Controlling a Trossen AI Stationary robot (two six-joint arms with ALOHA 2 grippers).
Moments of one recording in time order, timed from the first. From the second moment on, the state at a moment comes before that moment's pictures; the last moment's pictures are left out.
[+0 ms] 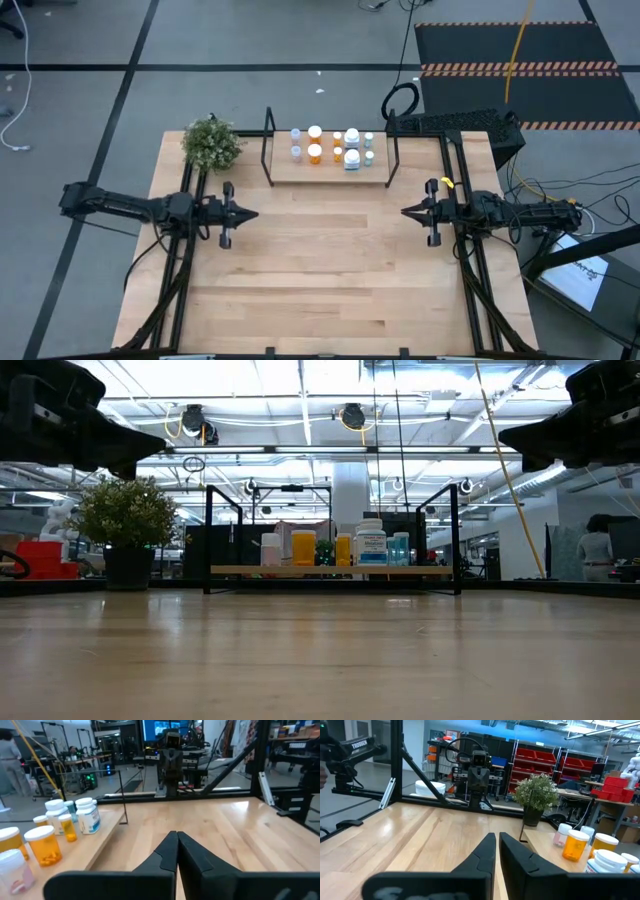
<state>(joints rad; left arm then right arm) -0.12 0.36 0.01 0.36 -0.13 0.08 0.05 0.02 0.02 0.07 0.05 -0.14</state>
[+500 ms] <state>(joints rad) -0.12 0.06 0.01 0.04 -0.10 0.07 0.05 0.02 0.02 0.07 0.05 -0.14</state>
